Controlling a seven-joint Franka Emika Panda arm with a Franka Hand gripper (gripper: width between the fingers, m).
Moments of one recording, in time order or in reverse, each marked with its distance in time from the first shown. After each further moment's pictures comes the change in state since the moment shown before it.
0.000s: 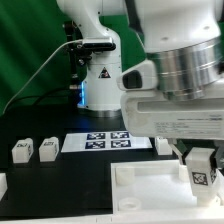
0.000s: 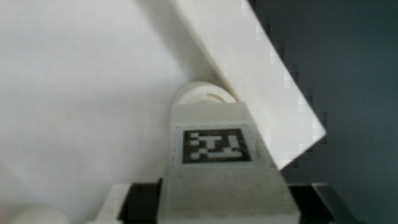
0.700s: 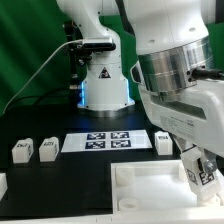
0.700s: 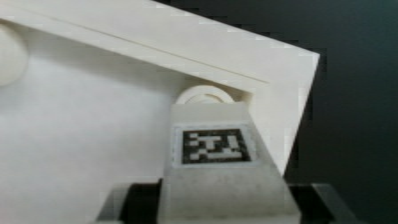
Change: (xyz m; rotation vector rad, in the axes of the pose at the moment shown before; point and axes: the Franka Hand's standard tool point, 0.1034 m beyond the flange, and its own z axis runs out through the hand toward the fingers) arm 0.000 0.002 0.001 0.021 0.009 0.468
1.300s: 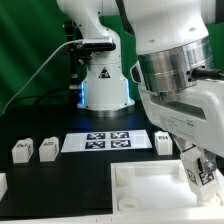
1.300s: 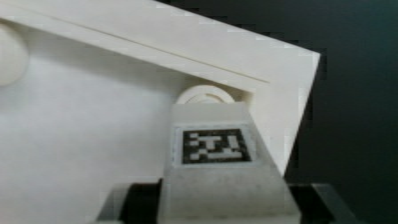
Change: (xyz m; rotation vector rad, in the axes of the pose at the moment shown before) arm 0.000 0.000 0.000 0.000 0.000 0.000
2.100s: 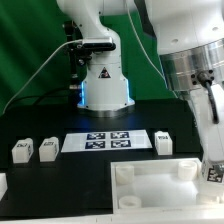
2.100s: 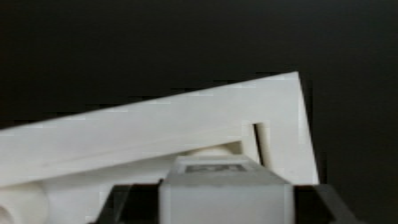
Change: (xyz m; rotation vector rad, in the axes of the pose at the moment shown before) arm -0.030 -0.005 0.008 0.024 0.001 0.565
